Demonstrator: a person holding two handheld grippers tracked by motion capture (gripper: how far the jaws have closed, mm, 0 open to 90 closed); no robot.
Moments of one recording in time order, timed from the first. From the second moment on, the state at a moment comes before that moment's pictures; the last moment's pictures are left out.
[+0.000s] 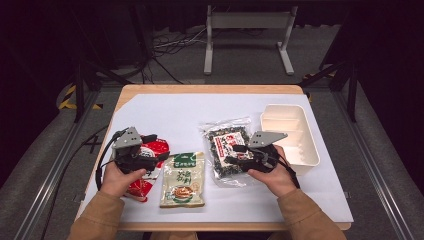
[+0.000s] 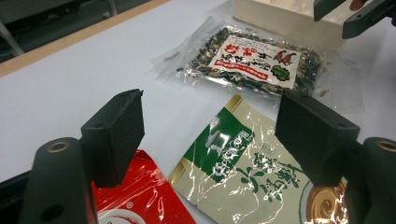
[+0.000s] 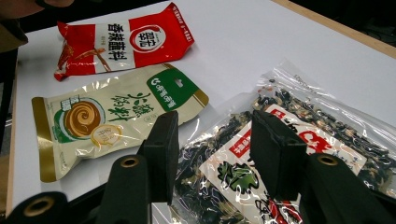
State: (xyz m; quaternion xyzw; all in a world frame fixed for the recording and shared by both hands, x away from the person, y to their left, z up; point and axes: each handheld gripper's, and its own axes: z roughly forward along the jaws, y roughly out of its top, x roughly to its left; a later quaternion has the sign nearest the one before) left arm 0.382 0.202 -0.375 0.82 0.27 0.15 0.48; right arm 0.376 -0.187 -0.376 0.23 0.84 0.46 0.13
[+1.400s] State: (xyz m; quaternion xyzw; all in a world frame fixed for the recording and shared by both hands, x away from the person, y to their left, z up) left arm 0.443 0.149 -0.421 0.89 0.28 0.02 0.35; right arm 0.348 -0.203 -0.383 0.24 0.86 0.42 0.16
